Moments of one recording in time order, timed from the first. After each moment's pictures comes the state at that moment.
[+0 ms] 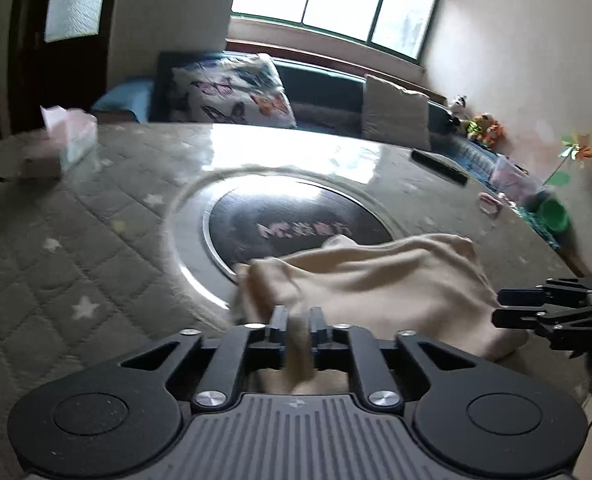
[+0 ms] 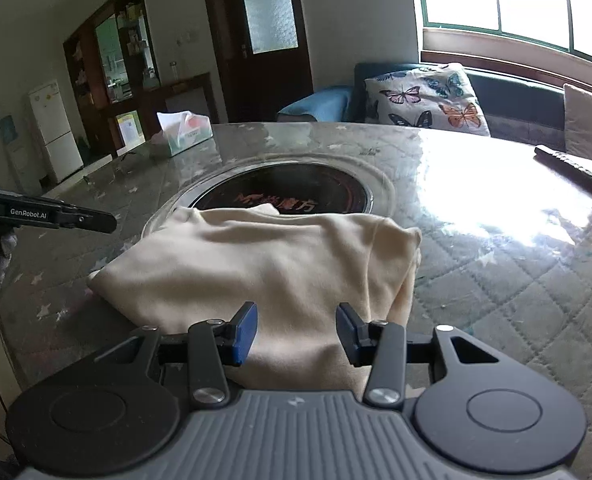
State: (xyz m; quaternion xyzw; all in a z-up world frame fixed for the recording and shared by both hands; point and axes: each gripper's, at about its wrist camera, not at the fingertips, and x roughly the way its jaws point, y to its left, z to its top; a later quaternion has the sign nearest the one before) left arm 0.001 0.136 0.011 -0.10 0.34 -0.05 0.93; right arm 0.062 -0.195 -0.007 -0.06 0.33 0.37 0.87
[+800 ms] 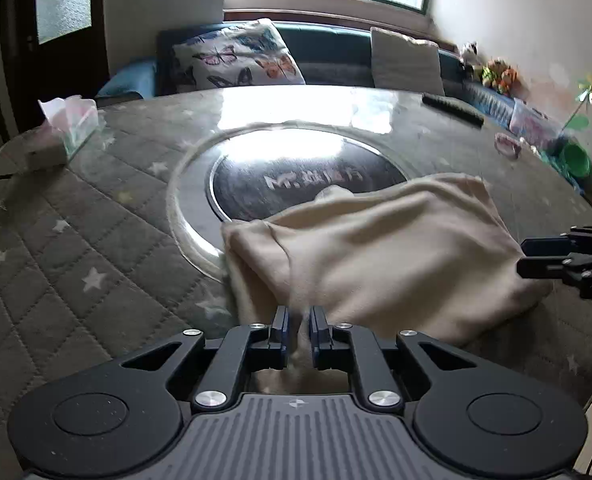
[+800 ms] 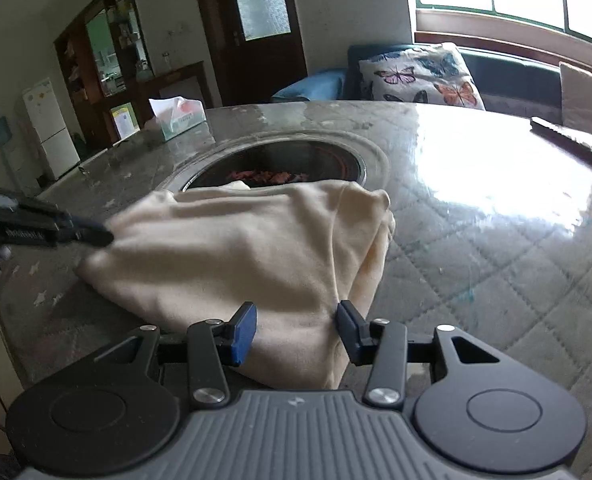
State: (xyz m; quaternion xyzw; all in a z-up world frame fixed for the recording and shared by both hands) left arm -0.010 0.118 0.005 -0.04 0.39 -0.02 0.92; right arm 0.064 -0.199 -0.017 -0.05 0.35 0.37 0.86
